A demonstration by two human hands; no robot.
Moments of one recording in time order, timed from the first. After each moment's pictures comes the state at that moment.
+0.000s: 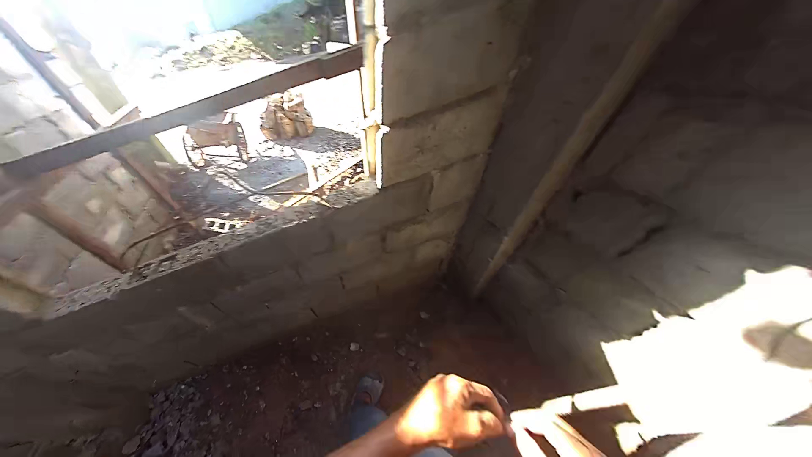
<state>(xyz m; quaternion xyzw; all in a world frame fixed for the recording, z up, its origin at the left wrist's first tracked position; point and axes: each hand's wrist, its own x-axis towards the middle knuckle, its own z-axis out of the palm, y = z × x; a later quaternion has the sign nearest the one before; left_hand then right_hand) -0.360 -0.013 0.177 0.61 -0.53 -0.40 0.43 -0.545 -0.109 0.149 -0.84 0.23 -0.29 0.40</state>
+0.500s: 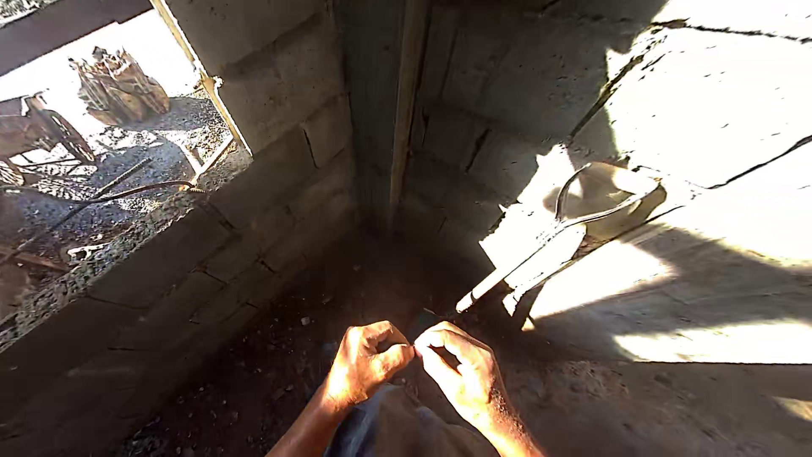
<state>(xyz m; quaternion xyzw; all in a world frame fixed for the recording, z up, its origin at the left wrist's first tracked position) -0.368 -0.003 0.183 0.62 -0.48 -0.40 0.48 -0.543 -0.091 0.153 -0.76 0.26 -0.39 0.45</state>
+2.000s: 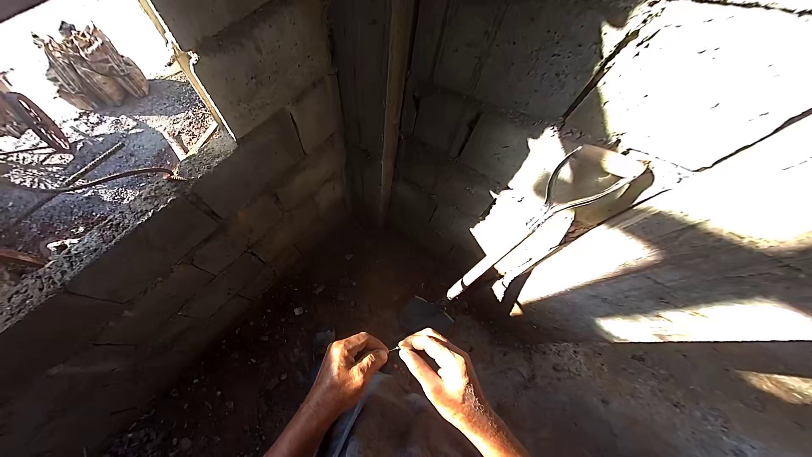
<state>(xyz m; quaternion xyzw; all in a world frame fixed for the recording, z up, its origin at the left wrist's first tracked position) -0.373 0.031 0.143 0.64 -0.43 -0.43 0.47 -0.557 -0.071 0.116 -0.77 0.29 -0.33 0.47</state>
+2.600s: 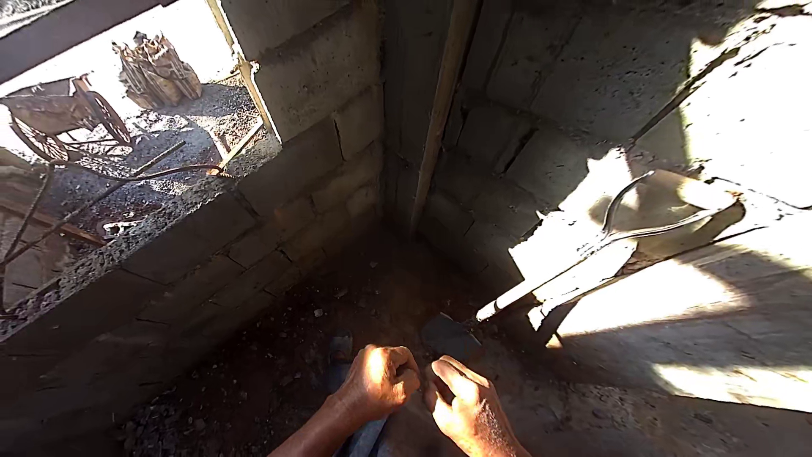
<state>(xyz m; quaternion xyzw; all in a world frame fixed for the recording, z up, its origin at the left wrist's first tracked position) -0.371 0.024 0.160 0.70 -0.52 -0.39 0.31 -0.549 -0.057 0.120 -0.86 0.30 -0.26 0.30</state>
